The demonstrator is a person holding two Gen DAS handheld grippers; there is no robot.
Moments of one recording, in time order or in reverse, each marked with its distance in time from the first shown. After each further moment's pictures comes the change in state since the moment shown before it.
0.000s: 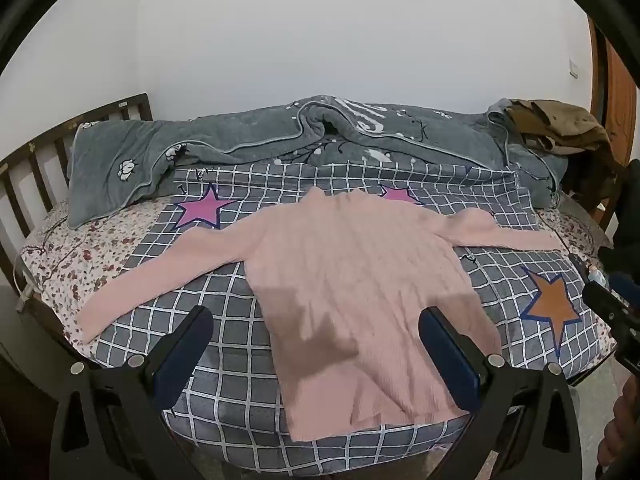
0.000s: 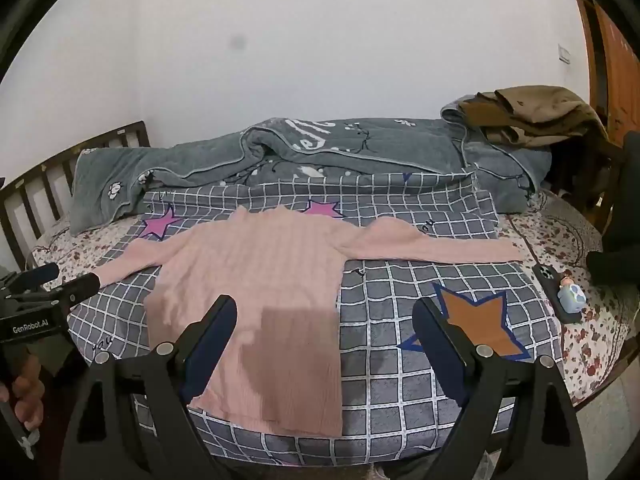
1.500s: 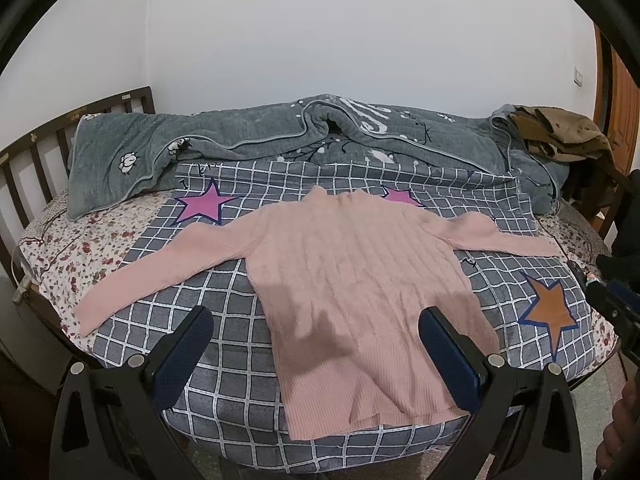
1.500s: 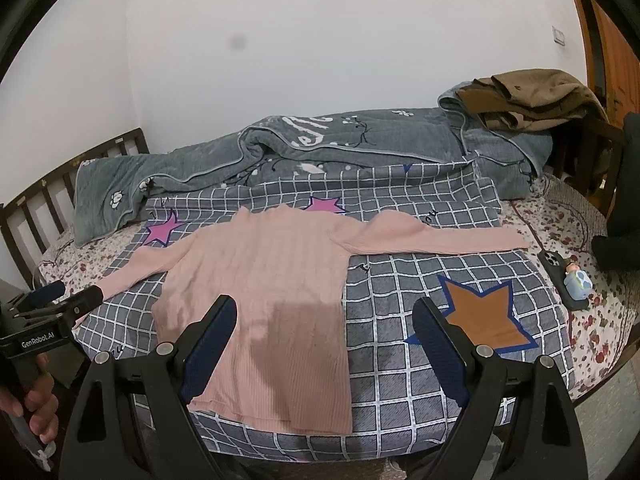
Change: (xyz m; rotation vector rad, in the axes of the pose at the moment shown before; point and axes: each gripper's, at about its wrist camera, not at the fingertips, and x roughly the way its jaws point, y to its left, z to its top) left arm 0.001 0.005 0.002 -0.041 0.005 -0.019; right arm 0.002 -0.004 0.003 0.053 0.018 0.020
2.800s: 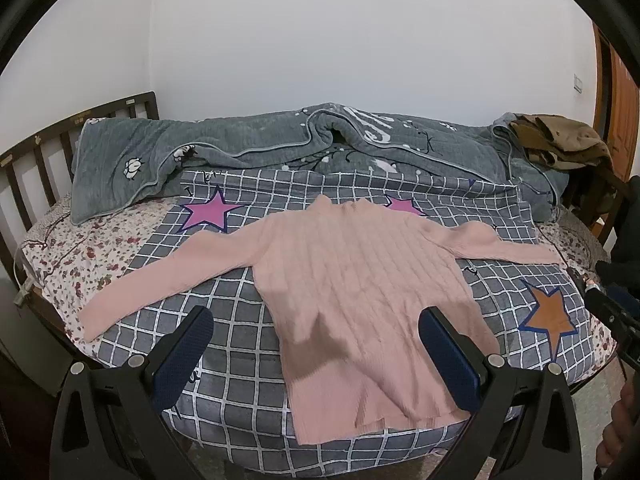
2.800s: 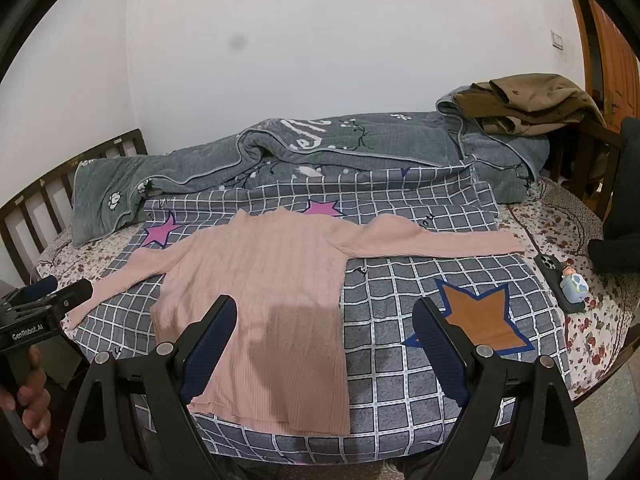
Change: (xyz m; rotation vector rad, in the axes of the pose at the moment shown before) left arm -0.008 0.013 0.003 -0.016 -0.027 -0.004; right arm -0.003 0.002 0.002 -0.004 -0.006 -0.012
